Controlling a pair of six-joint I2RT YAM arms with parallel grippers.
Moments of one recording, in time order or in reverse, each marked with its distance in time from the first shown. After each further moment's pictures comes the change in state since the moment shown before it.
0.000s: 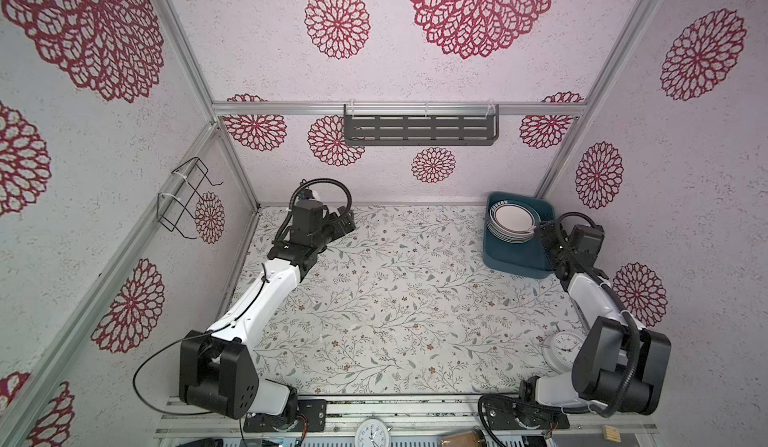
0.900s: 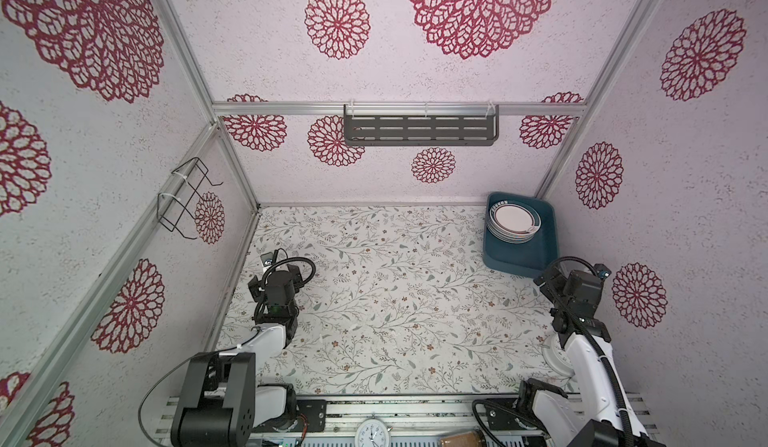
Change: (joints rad) left arm 0.233 -0.057 -0.797 0.845 -0.506 0.539; right arm 0.011 -0.481 -0.357 -0.215 0.285 -0.320
